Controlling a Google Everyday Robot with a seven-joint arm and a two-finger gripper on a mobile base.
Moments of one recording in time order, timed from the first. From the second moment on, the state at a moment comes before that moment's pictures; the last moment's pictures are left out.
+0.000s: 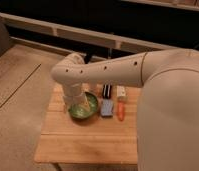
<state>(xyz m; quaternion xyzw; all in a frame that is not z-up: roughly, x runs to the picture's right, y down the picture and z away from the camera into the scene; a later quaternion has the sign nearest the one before) -0.108 0.102 0.702 -0.26 0.23 0.64 0.68</state>
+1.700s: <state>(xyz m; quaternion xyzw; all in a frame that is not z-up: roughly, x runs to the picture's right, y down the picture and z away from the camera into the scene) -0.108 0.104 0.703 -0.26 0.23 0.64 0.68</state>
